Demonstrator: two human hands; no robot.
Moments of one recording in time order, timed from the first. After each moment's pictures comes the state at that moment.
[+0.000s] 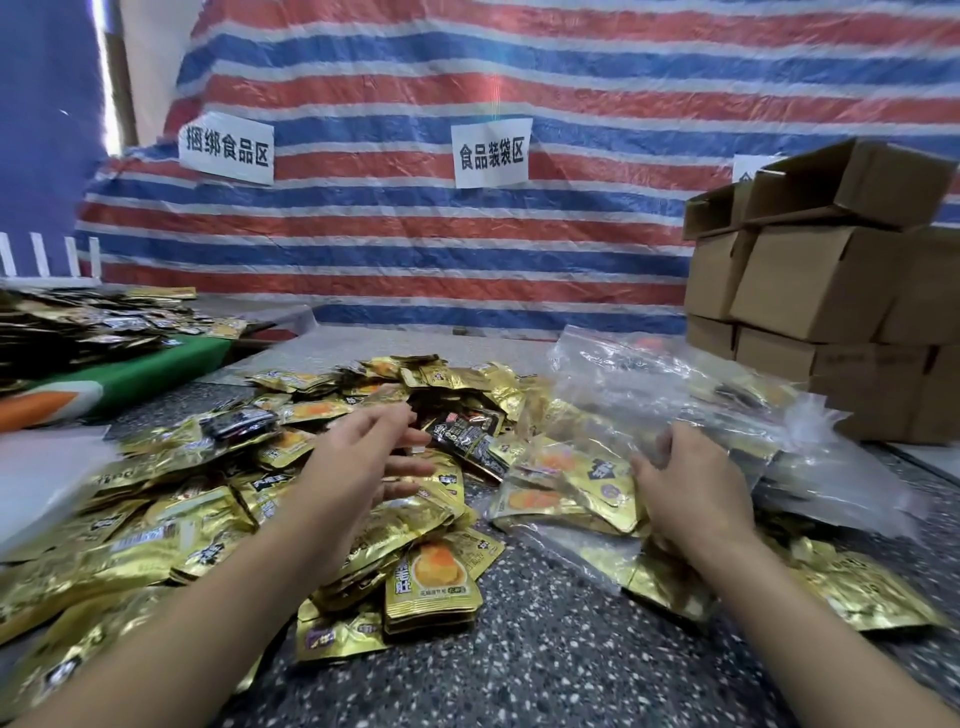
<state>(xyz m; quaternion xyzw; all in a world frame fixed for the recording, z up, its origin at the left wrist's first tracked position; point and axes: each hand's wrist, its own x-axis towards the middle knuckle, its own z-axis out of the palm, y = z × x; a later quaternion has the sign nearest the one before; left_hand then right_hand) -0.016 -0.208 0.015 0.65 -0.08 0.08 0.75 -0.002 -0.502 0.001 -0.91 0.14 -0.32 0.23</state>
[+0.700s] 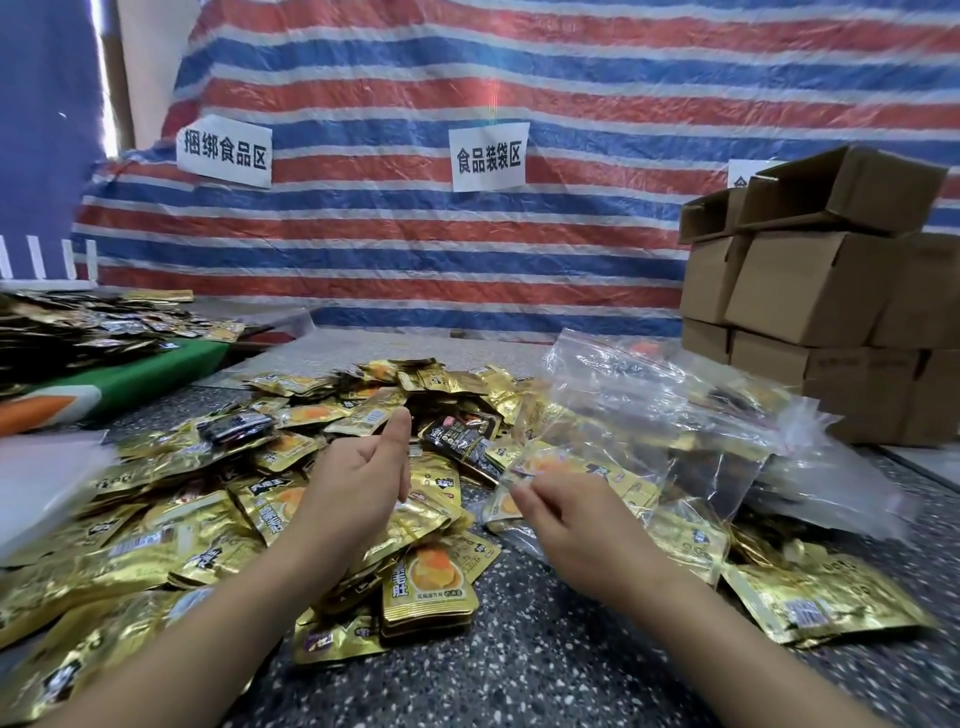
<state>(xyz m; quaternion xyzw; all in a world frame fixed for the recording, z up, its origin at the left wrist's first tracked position) -0.024 -0.214 0.010 0.76 -0.11 0.18 0.62 -0.023 -0.433 -0.009 -0.92 -0.20 -0.21 0.25</state>
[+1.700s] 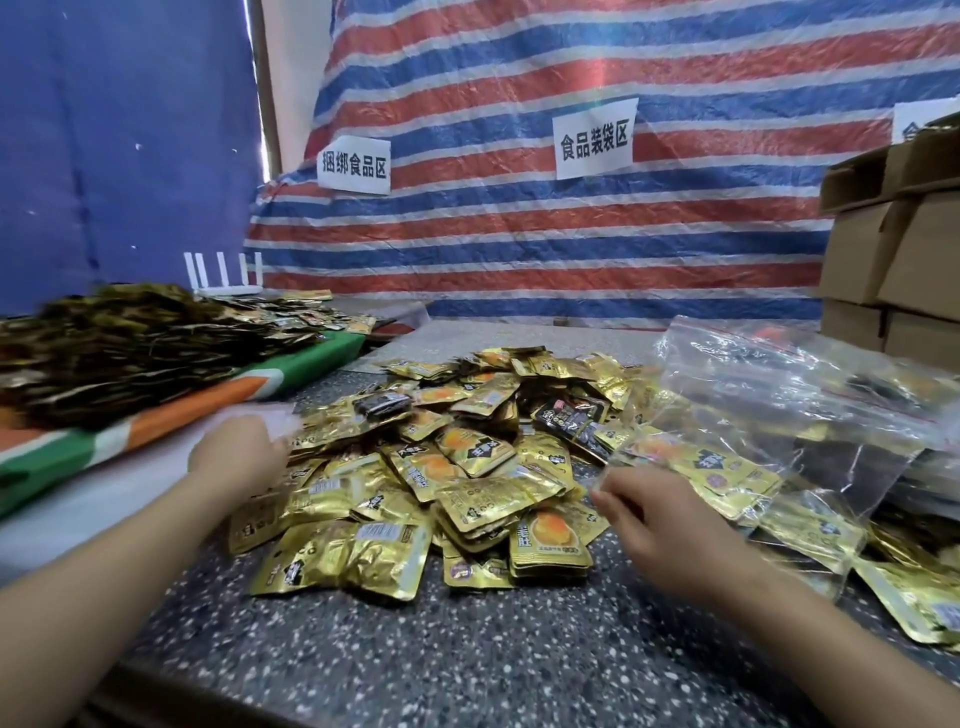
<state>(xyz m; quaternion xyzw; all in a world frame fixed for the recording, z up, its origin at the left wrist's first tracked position) -0.009 0.024 -0.006 0.95 0.22 0.21 0.05 -0.044 -0.411 -0.015 -0.90 -0.29 -0.19 0.28</state>
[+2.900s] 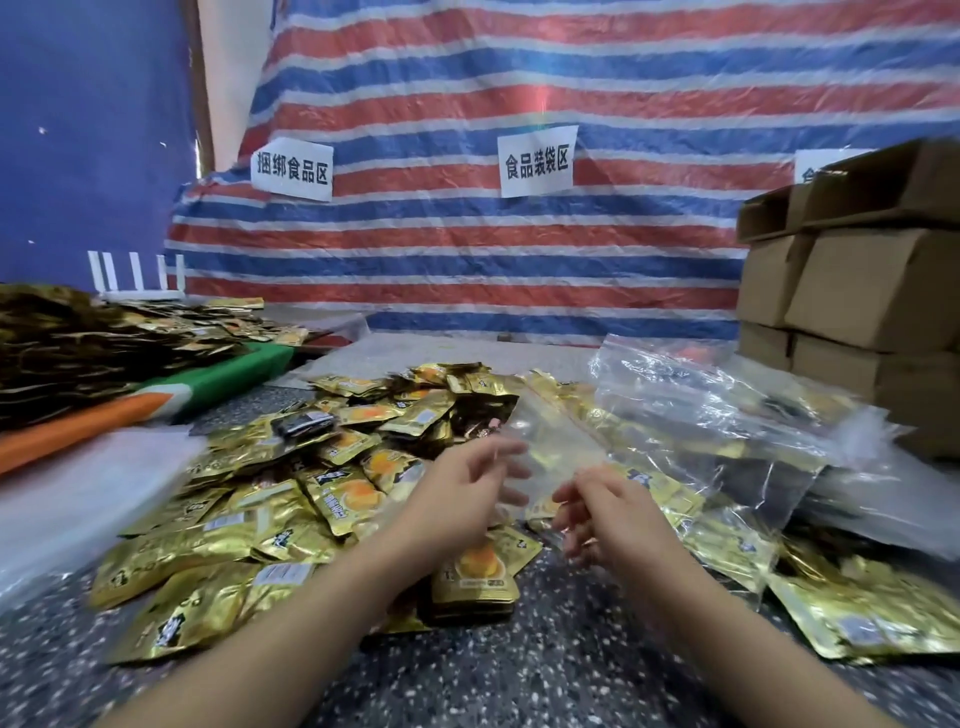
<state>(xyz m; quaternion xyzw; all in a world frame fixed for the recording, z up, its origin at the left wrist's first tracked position) -0.043 -0.241 0.015 0.79 -0.14 0.06 0.59 -0.039 -0.407 -0.002 -0.75 -0.03 -0.04 0.66</state>
